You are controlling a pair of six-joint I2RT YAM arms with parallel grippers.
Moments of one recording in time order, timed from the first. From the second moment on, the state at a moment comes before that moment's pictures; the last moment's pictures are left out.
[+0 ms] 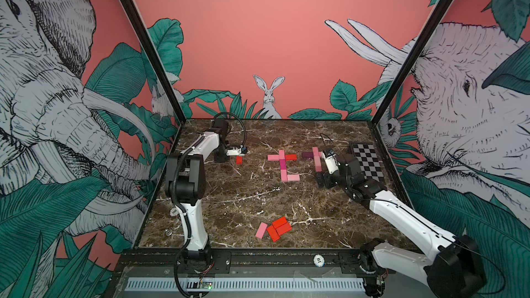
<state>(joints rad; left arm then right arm) -0.13 2.00 1.56 -0.84 -0.03 1.41 0.47 1.11 0.74 -0.31 0.08 -0.05</state>
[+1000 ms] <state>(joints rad) -0.13 2.06 1.55 -0.77 -0.01 1.41 0.47 1.09 0.71 -0.29 0.06 -0.04</state>
